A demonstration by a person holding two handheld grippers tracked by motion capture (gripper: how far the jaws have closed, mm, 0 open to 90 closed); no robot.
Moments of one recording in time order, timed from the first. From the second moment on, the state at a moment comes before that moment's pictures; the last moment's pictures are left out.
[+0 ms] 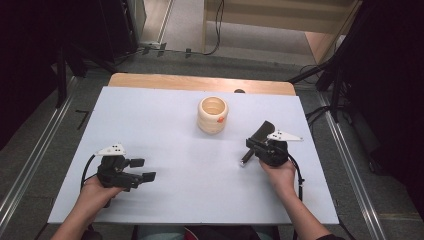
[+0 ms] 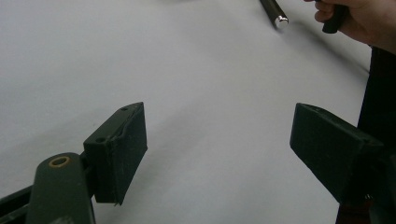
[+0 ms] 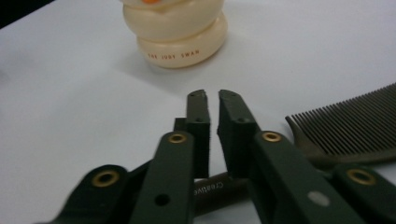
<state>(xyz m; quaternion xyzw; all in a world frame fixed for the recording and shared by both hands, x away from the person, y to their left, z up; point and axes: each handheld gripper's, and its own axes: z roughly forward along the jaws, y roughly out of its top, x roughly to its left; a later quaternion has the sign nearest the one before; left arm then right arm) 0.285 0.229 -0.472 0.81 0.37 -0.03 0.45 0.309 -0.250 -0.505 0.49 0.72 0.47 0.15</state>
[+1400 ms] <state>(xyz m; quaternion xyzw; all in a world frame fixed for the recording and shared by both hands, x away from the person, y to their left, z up) 0.289 0.227 -0.471 0.81 0.36 -0.03 0.46 0.307 -0.254 -0.523 0.51 0.75 0.41 0.12</state>
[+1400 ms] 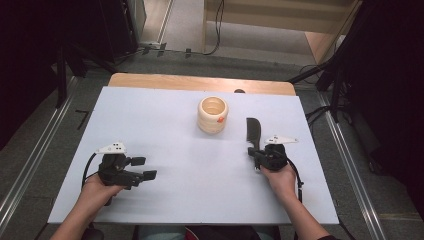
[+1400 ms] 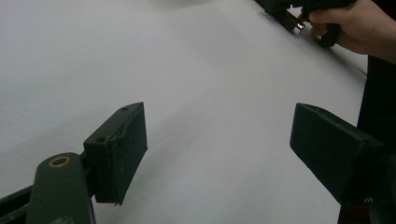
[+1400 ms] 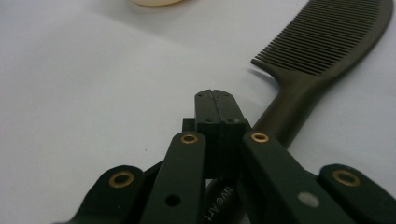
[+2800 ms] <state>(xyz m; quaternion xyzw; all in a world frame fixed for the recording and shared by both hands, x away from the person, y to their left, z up) 0.294 0.224 -0.470 0.81 0.36 -0.03 0.46 0.304 -0.273 -0.521 0.51 0.75 0.40 0.12</state>
